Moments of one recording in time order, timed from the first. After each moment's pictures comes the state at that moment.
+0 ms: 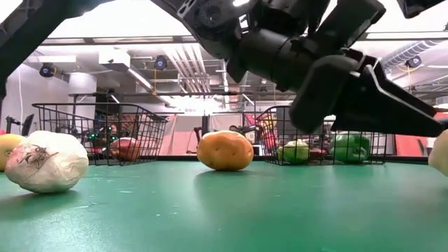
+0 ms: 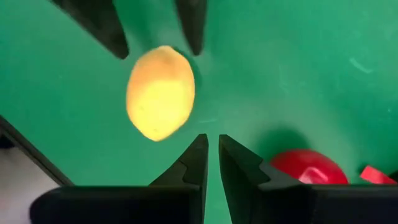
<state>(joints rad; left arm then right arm) -0.18 2.40 1.75 0.14 0.27 0.56 0.69 1.45 1.11 -1.08 0.05 1.42</state>
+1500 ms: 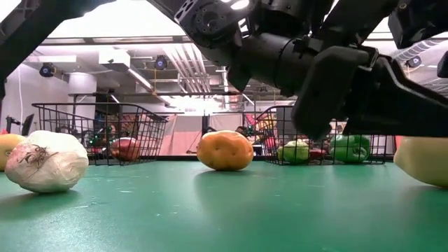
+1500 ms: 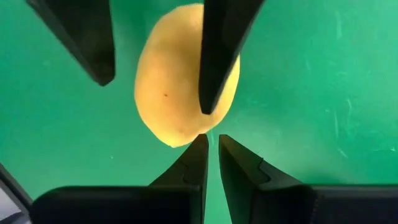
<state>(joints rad) -0.20 2.44 1.75 0.22 0.33 0.51 0.69 1.64 1.07 -0.86 0.08 1.26</state>
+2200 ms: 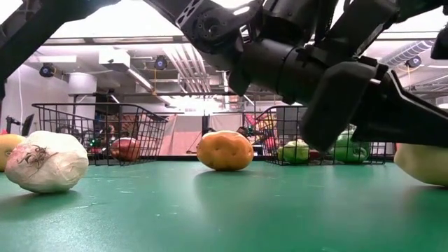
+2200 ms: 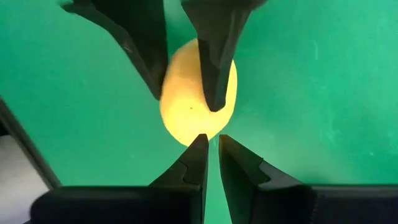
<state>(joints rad) -0.19 2.47 1.76 0.21 0.27 0.50 0.69 1.52 1.07 -0.88 0.13 1.26</state>
